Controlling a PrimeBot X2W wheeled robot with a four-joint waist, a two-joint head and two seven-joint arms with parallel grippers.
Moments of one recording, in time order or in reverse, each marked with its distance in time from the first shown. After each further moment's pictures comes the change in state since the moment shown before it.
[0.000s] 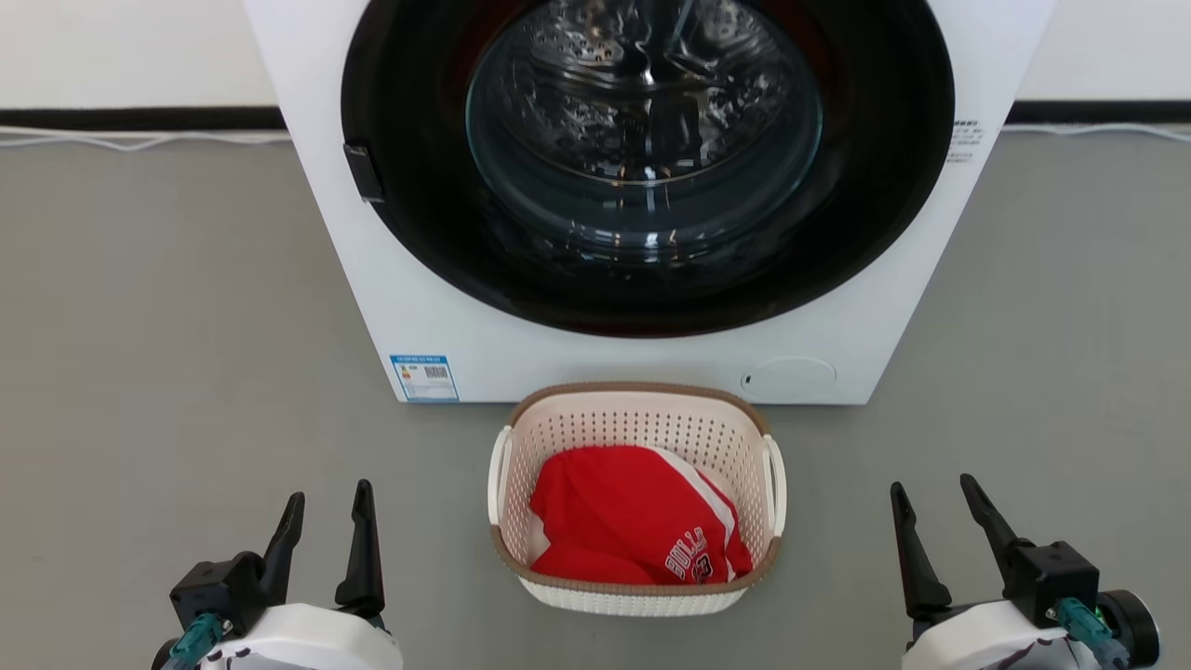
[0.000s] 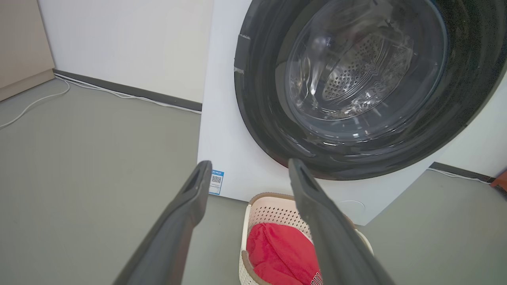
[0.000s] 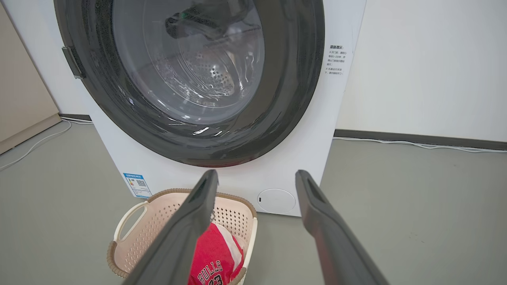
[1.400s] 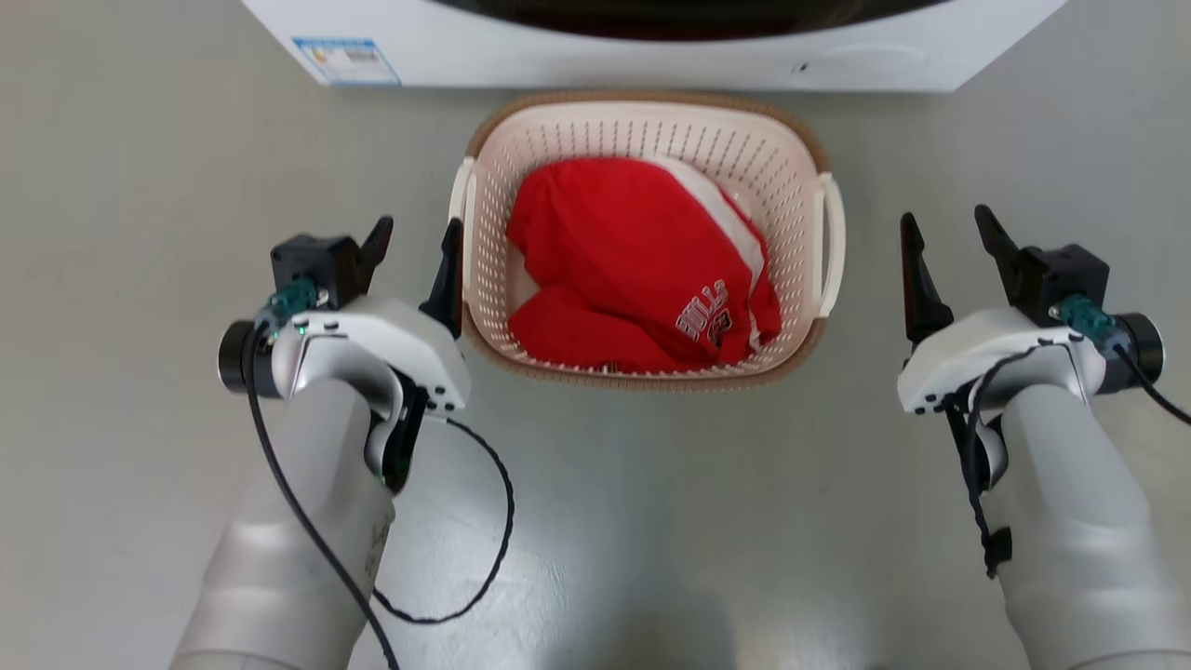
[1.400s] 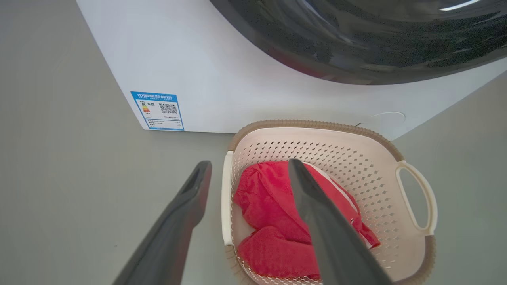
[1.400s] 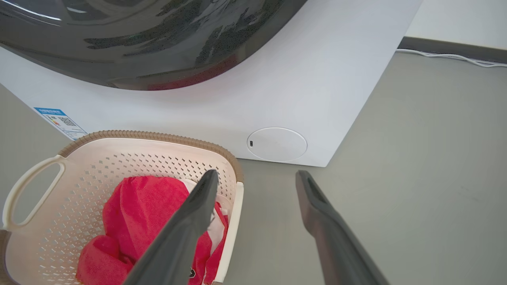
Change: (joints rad) left arm -0.698 -0.007 -0.182 0.572 0.005 -0.023 -0.007; right arm -0.612 -0.015 -0.071 0.427 -0.071 0.000 0.000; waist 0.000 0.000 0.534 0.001
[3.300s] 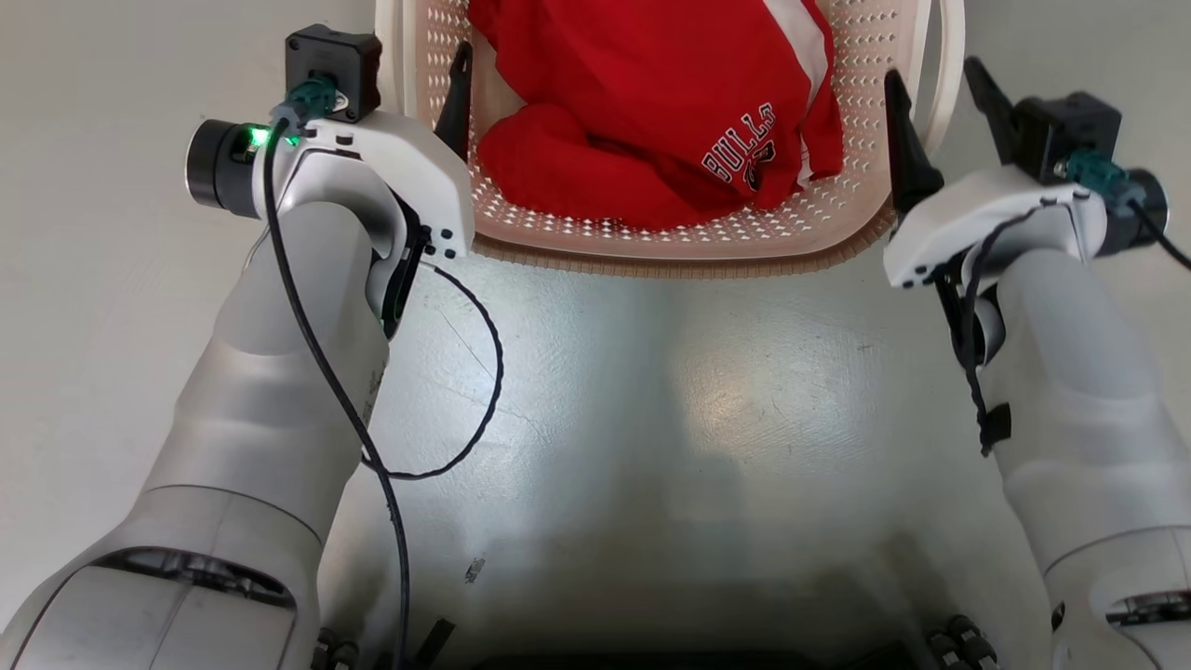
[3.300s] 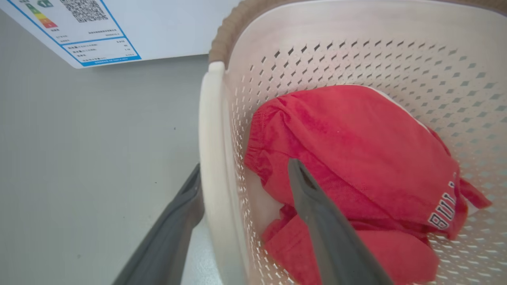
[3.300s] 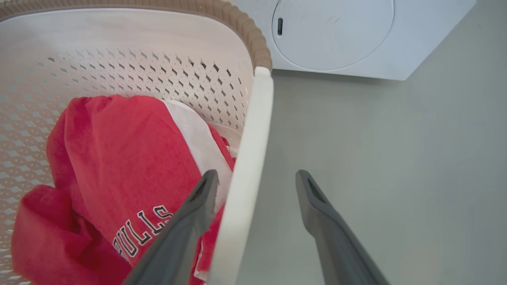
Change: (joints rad) left arm -0.379 -0.004 -0.122 0.249 0.059 0.022 0.000; right arm -0.267 -0.008 0.085 0.138 0.053 0.000 0.000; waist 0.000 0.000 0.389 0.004
